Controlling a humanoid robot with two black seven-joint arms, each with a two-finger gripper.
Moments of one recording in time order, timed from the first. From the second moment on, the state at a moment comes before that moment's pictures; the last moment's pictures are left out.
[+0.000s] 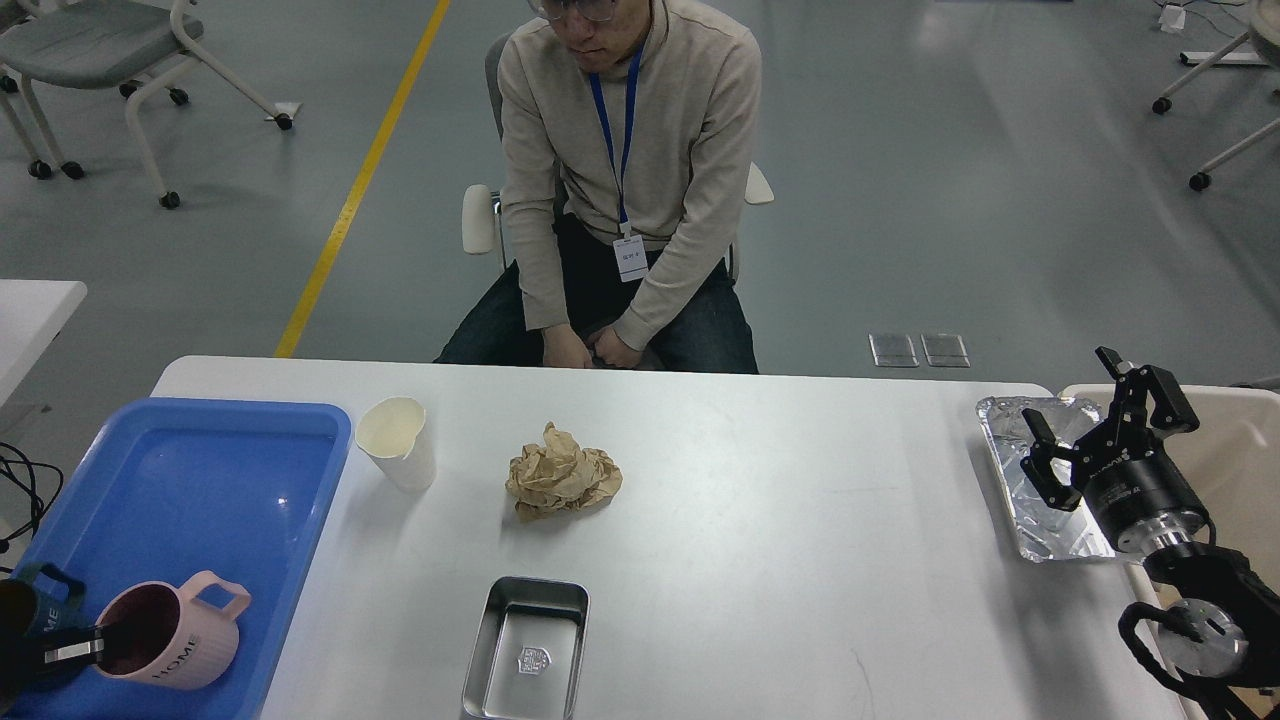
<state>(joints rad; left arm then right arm) -0.51 1.11 0.01 -1.23 1.17 -0.05 -0.19 0.15 -0.44 1.23 1.06 -0.35 0.26 0.35</state>
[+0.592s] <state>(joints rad) -0.53 1.12 -0.01 -1.25 1.10 -0.07 -0.20 0.15 -0.44 1.23 1.06 -0.35 0.26 0.35</state>
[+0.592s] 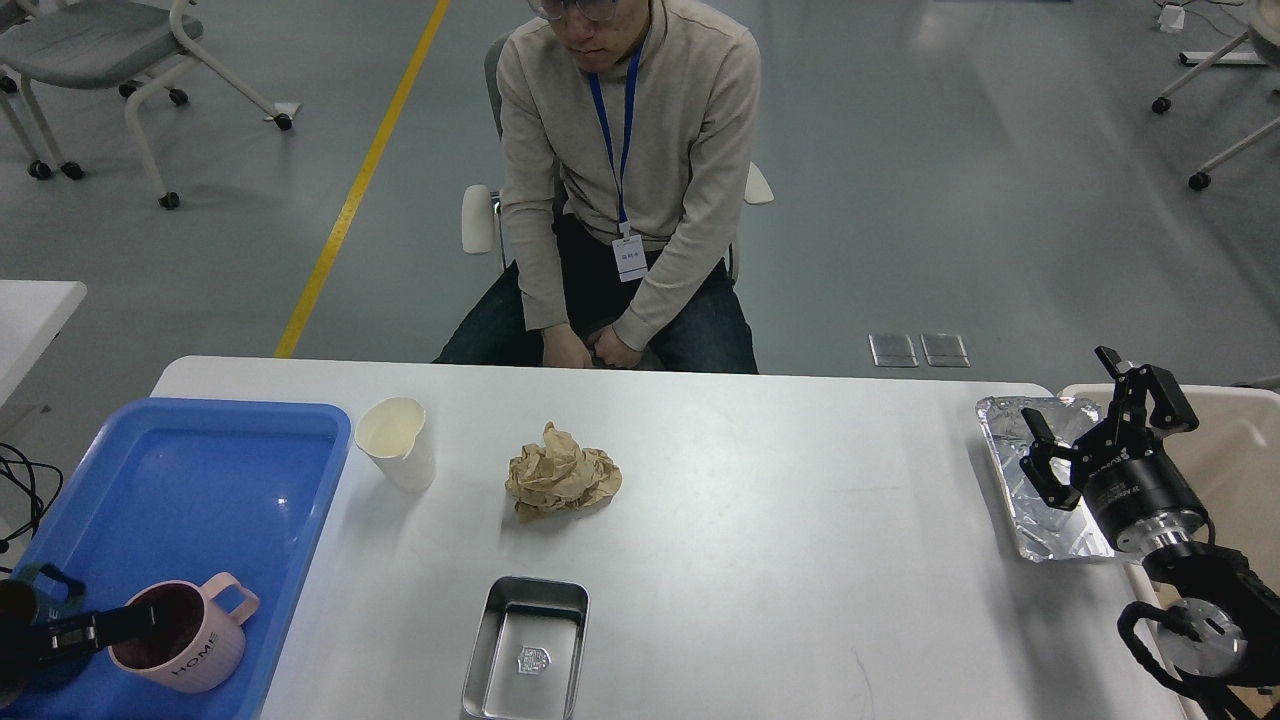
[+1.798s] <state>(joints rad) -0.58 1.41 -0.30 -1.65 1.09 -0.05 -0.22 0.15 -0.45 1.23 1.06 -0.35 0.26 0.35</state>
